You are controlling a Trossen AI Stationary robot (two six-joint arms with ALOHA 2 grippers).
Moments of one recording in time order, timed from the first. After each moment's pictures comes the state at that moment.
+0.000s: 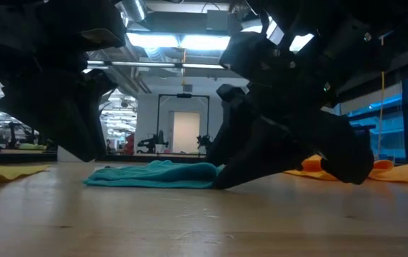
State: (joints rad) left arm -0.56 1.70 0.90 -0.30 -0.40 -0.41; right arm 0.37 2.00 1.02 0.17 0.31 -0.26
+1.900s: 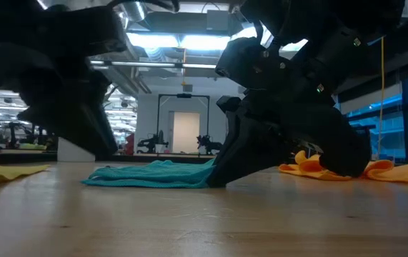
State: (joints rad) left arm -0.57 1.71 0.88 -0.31 -0.56 -0.52; right arm 0.34 2.00 1.01 0.17 0.23 -0.16
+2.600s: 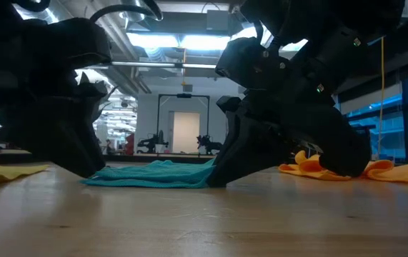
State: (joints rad) left arm -0.59 1.72 0.79 -0.17 -0.53 -0.44; right arm 0.34 2.00 1.01 0.17 0.23 -0.16
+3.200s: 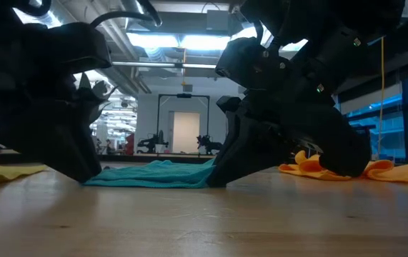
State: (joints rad) left arm -0.59 1.72 0.77 -0.14 -0.50 -0.47; right arm 0.34 2.00 1.01 0.17 0.23 -0.16
